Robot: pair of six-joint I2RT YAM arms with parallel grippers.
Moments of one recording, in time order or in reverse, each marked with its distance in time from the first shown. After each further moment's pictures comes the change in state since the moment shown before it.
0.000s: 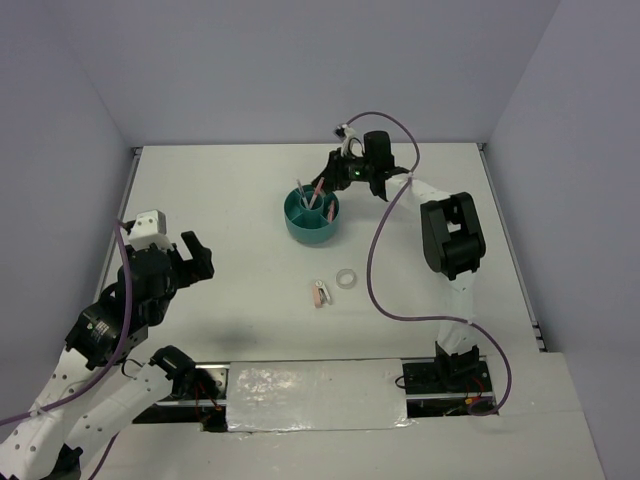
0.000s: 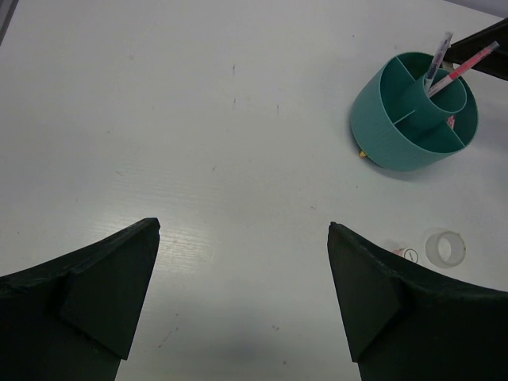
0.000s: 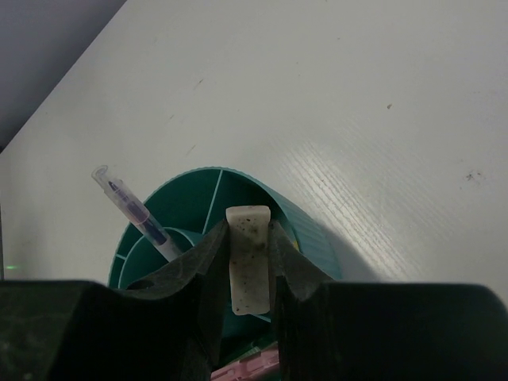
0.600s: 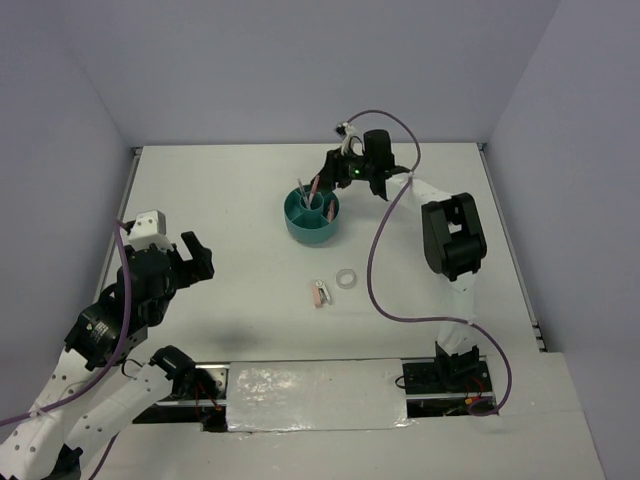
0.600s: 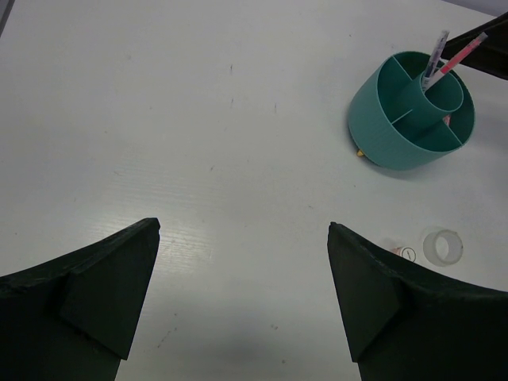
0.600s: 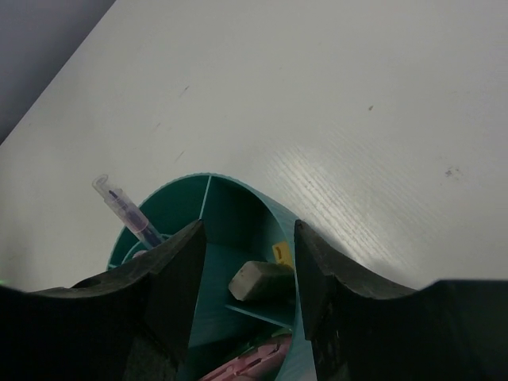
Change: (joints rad) left arm 0.000 -0.004 0.000 0.000 0.007 0.001; right arm 0.004 -0.006 0.002 -0.008 0.026 -0.002
